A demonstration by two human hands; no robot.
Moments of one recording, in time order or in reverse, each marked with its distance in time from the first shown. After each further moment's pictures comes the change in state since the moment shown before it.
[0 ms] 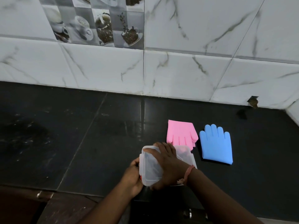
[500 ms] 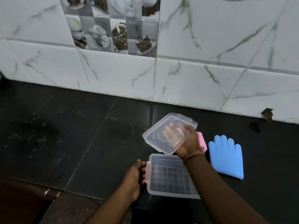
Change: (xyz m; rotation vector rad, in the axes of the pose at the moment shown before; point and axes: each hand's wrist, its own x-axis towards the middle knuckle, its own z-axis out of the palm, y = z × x) left_hand 0.007 0.012 -0.003 0.197 0.144 0.088; right_hand 0.067 0.016 -0.068 2.157 0.554 0.461
